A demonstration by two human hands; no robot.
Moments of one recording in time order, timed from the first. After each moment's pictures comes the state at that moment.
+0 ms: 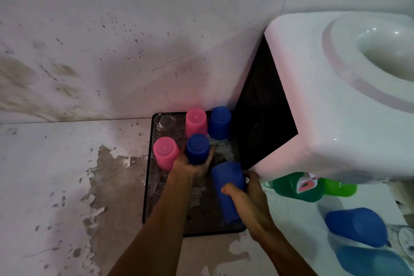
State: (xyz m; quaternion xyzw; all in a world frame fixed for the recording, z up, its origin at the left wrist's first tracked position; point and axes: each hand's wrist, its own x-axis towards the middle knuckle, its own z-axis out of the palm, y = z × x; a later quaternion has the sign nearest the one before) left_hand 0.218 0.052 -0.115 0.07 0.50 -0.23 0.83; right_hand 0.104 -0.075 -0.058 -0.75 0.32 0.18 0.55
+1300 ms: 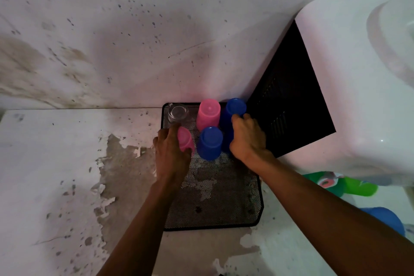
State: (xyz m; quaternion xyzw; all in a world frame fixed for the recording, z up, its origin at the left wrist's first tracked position) left_hand 0.188 0.114 -0.104 0.93 0.14 -0.03 0.35; right_hand 0.226 -0.054 -0.068 -0.99 0.02 0.13 0.11
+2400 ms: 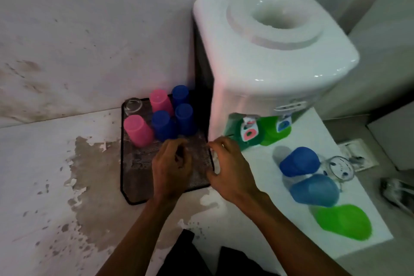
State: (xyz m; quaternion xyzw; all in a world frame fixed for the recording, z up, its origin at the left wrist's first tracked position) left_hand 0.063 0.012 -0.056 0.89 -0.10 0.19 0.41; right_hand 0.030 -0.135 -0.033 -0.95 0.00 0.00 0.32
